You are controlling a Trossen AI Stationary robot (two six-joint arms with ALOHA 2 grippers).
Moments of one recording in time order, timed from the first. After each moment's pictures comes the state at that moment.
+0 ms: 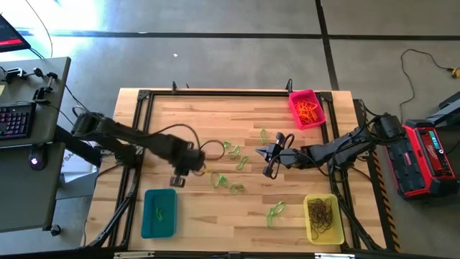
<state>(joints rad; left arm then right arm) -0.18 1.48 1.03 -0.99 -0.01 -0.02 0.18 1.41 0.45 0.47 0.55 0.16</state>
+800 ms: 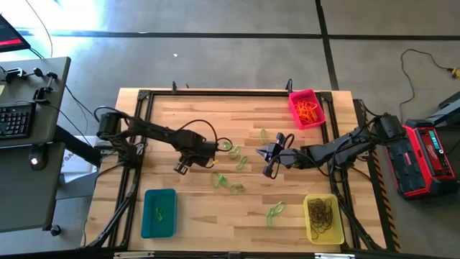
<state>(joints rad) 0.01 1.74 1.02 -0.93 -0.14 0.52 0.18 1.41 0.45 0.46 0.55 0.18</state>
